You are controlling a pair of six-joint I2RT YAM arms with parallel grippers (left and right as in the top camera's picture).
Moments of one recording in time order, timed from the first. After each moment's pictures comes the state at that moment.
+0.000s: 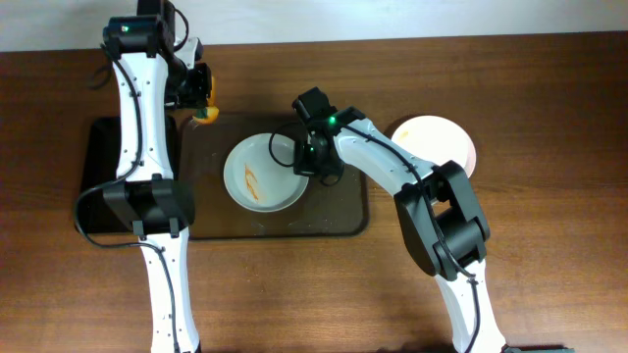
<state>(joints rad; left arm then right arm) 0.02 2.65 2.95 -1.69 0.20 -0.03 0.53 2.30 1.78 -0.79 -0.20 0.63</state>
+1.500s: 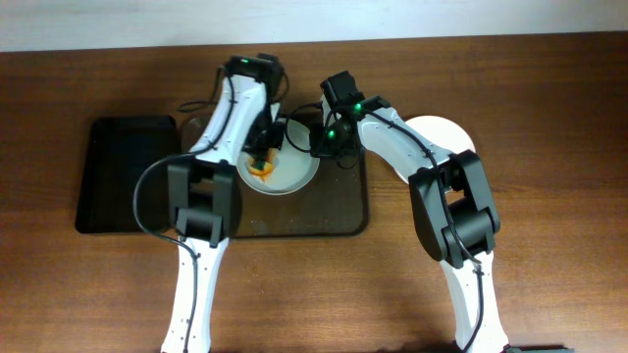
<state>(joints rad) -0.29 2.61 2.38 -1.50 -0.05 -0.14 0.41 2.33 1.79 -0.66 -0.32 0.40</state>
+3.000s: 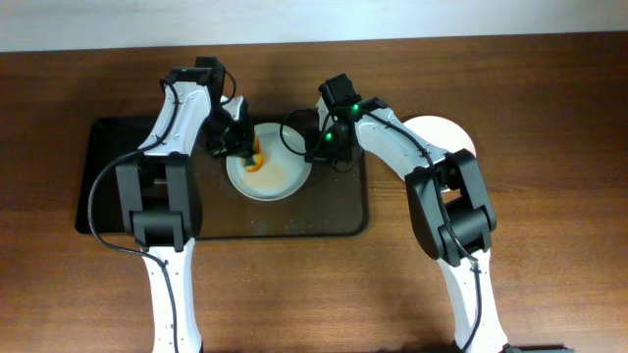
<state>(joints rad) -0.08 2.46 2.08 -1.25 0.37 -0.11 0.42 2.36 1.81 -0.70 -0.45 0.44</state>
